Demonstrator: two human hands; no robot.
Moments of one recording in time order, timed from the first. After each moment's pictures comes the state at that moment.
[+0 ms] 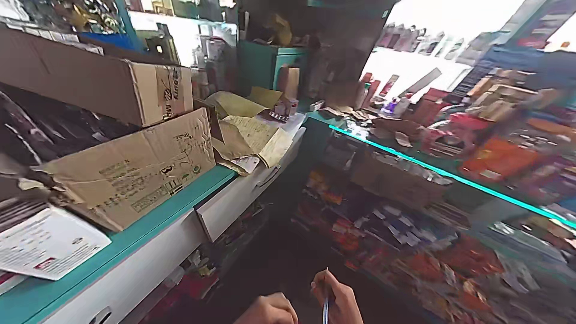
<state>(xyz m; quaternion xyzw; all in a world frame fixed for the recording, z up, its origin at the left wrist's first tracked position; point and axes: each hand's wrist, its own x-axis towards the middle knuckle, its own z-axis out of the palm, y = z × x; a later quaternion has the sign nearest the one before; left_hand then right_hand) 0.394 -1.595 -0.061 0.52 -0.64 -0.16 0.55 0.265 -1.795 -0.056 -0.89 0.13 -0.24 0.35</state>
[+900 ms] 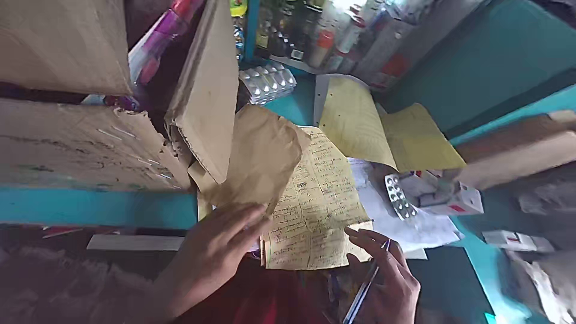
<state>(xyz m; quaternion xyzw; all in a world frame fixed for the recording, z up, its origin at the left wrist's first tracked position) 0.655 -1.757 0.032 0.91 -0.14 0.31 0.23 0.737 -2.057 0.050 -0.86 -0.36 -0.20 0.32</state>
